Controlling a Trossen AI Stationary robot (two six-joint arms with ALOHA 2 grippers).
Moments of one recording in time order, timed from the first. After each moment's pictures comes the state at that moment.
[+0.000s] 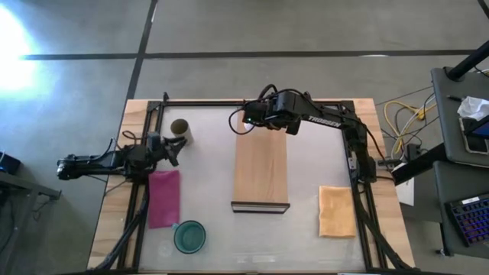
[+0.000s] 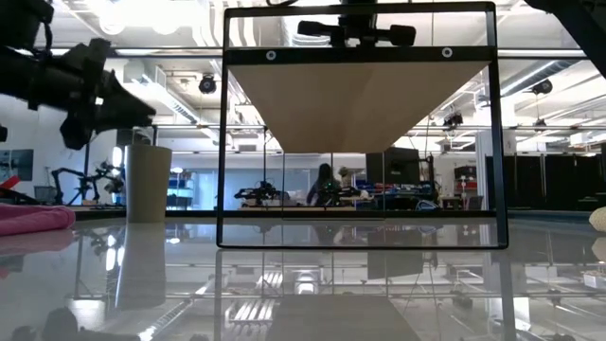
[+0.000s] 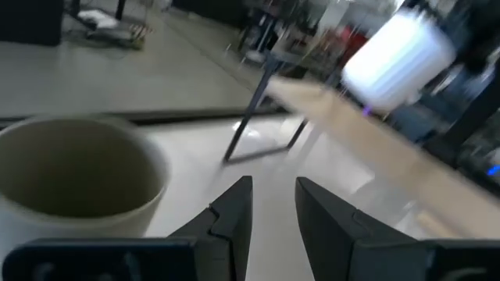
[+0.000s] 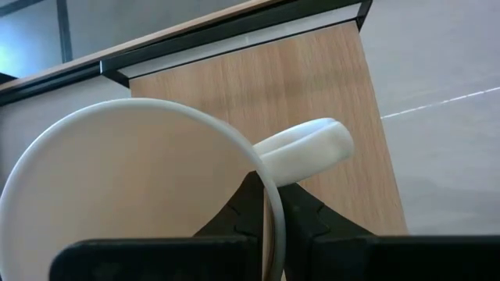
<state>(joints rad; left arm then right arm) 0.01 0.08 0.12 -0.23 -0.63 -0.57 -0.15 2.04 2.27 -1.57 0.45 1.61</state>
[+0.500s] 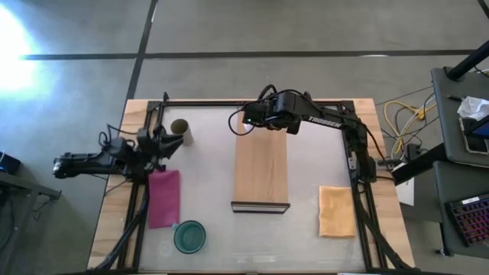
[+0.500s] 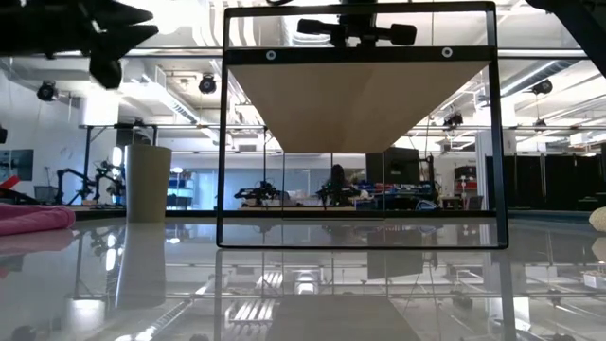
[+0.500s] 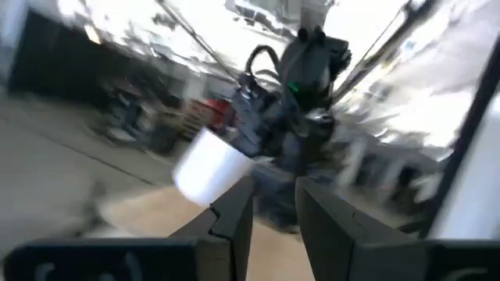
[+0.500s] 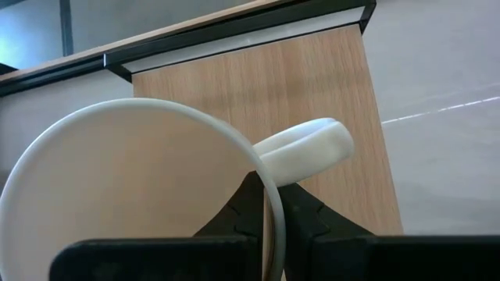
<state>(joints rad) 0.01 0.19 0.19 0.23 -0.27 -0.23 -0.15 2.04 2.27 -1.57 0.45 1.58</state>
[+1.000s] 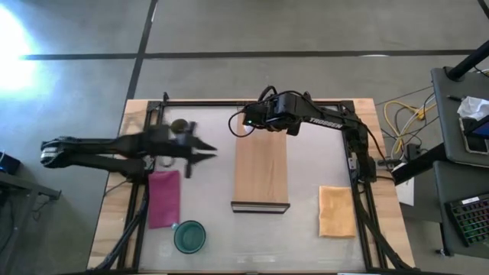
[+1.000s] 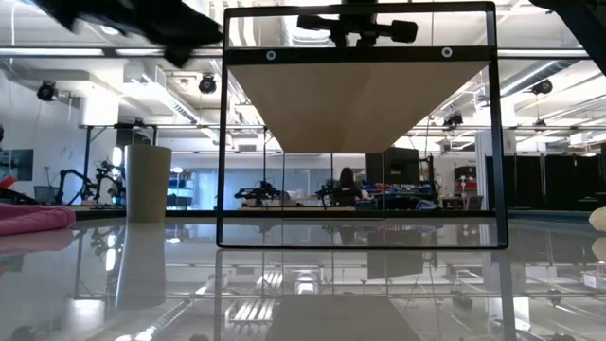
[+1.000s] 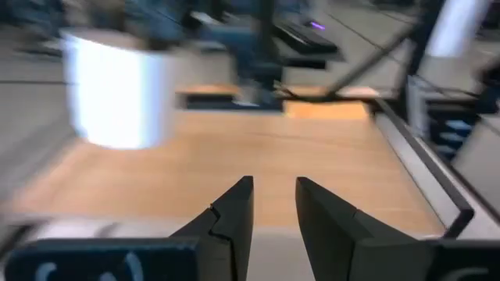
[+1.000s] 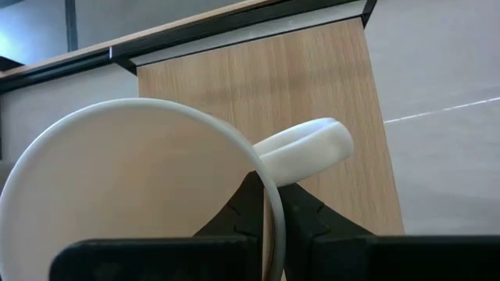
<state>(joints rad) 0.13 0.85 0.62 0.02 0.12 0.01 -0.14 2.03 2.27 -1.57 0.45 1.59</state>
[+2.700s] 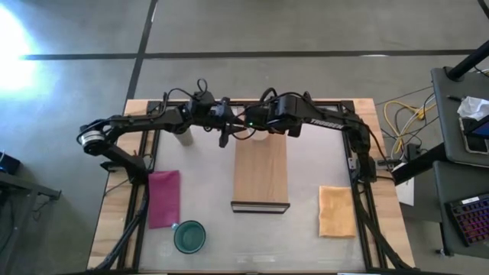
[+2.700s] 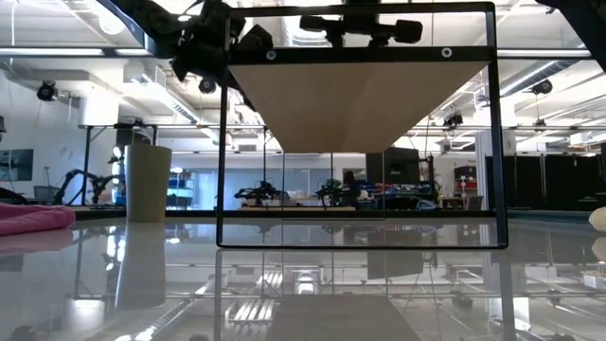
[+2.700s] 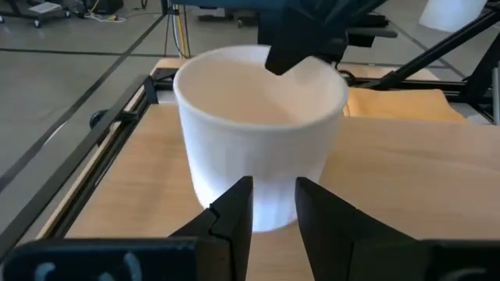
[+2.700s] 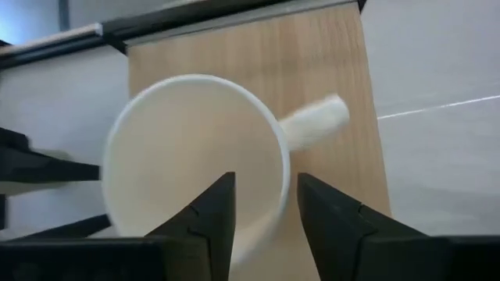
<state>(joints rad) 0.47 1.45 0.94 0.18 0.44 0.15 -0.13 2.02 2.22 -1.57 0.42 1.57</state>
